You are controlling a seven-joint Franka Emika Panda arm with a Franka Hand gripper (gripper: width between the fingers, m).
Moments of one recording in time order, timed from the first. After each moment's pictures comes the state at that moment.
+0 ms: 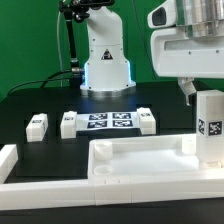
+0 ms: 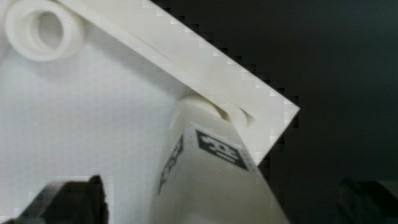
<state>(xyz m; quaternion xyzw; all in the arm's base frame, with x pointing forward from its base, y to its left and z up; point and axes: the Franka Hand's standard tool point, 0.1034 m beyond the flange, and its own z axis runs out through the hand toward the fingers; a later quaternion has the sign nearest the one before) 0.636 0.118 0.116 -0.90 0.44 0.00 0.07</state>
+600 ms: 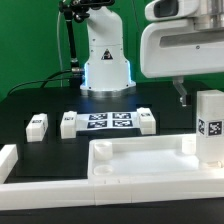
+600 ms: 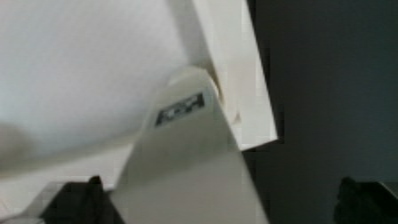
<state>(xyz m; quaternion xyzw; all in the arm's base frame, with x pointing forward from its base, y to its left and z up) 0.646 0.119 0.126 -0.99 0.09 -0.03 0.04</state>
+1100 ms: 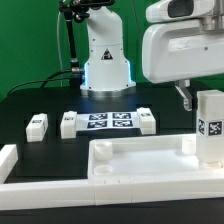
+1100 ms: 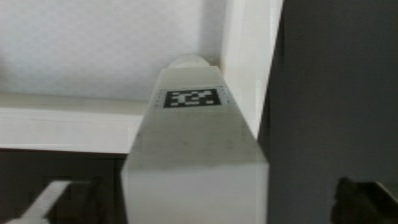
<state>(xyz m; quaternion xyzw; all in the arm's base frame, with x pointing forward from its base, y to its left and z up) 0.644 0.118 0.122 -1.00 -0.03 -0.03 0.03</state>
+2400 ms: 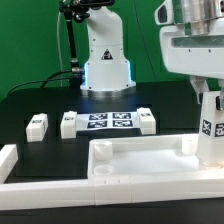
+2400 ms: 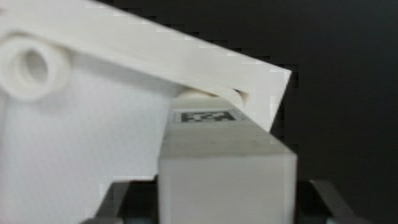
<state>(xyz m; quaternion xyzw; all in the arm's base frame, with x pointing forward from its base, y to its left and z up) 0.641 0.116 0.119 -0.78 0.63 0.01 0.07</state>
